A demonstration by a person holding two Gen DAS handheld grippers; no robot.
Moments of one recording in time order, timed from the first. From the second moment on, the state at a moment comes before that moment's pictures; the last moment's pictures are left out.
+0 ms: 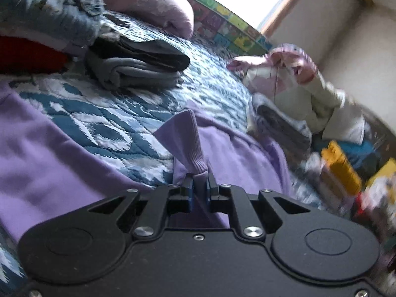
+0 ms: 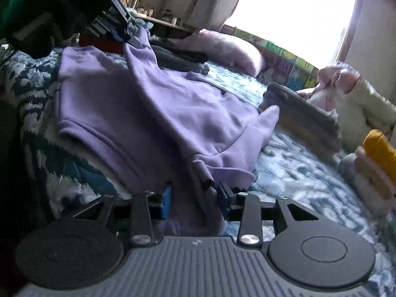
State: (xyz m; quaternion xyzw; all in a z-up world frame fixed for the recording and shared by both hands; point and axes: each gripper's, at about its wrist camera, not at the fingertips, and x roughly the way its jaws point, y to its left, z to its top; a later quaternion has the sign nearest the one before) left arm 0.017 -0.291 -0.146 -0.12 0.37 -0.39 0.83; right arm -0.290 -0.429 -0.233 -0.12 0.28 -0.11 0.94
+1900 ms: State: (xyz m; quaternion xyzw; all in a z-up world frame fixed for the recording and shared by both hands) left arm 0.031 -0.596 -0.153 -0.04 0.40 -0.44 0.81; right arm -0.285 -0.467 -0.227 0.04 0.26 0.00 0.97
